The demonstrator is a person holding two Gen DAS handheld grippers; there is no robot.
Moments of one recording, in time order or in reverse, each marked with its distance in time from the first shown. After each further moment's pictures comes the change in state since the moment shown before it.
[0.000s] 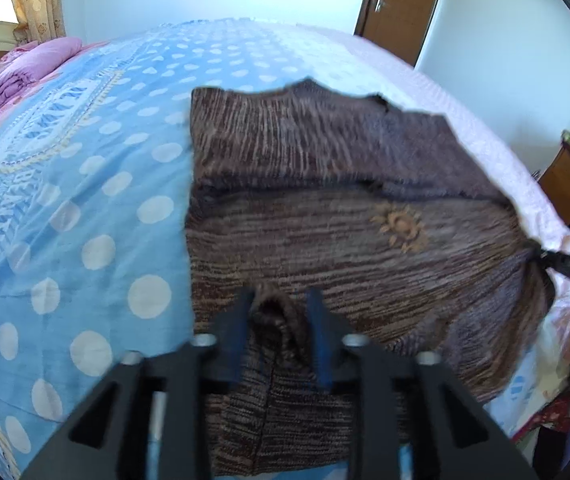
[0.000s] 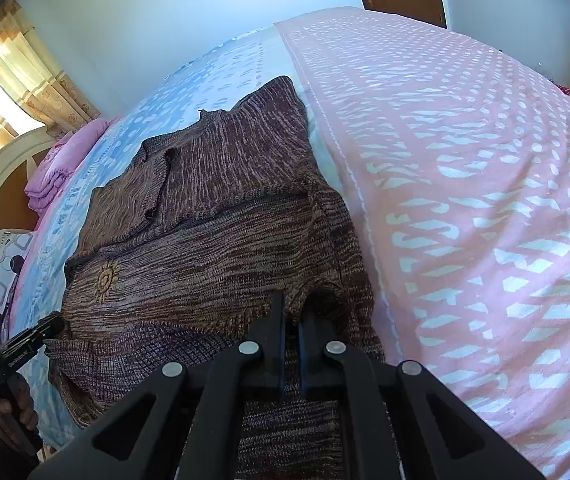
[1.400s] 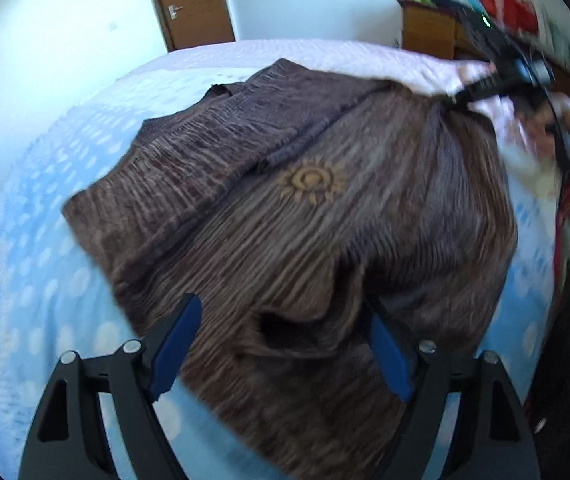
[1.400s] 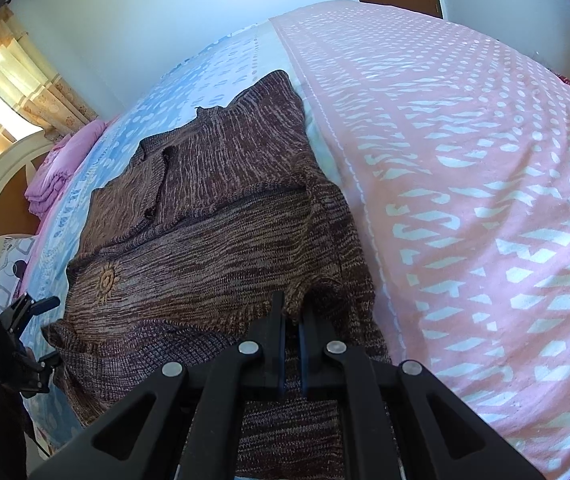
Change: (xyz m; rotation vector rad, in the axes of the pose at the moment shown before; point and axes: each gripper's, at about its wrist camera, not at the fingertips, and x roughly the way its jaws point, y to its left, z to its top) left arm 0.023 -0.019 0.006 0.679 0.017 -0.232; right arm 0.002 -0.002 0.001 0.027 0.022 0.012
